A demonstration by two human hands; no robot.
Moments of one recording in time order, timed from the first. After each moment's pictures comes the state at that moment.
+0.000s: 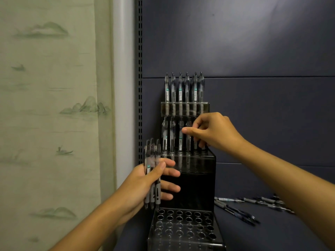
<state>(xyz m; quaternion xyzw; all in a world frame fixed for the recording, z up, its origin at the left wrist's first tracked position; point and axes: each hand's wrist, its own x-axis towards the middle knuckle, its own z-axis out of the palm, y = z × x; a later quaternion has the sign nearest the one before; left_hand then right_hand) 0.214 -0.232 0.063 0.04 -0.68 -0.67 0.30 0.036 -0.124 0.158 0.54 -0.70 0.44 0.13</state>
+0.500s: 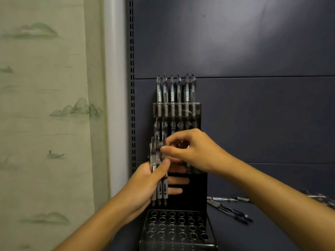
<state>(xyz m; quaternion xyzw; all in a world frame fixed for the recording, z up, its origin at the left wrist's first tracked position) 0.190 -0.219 0.069 0.00 -0.68 -0.68 0.29 0.064 -0.119 0.134 0.65 -0.64 0.41 0.05</state>
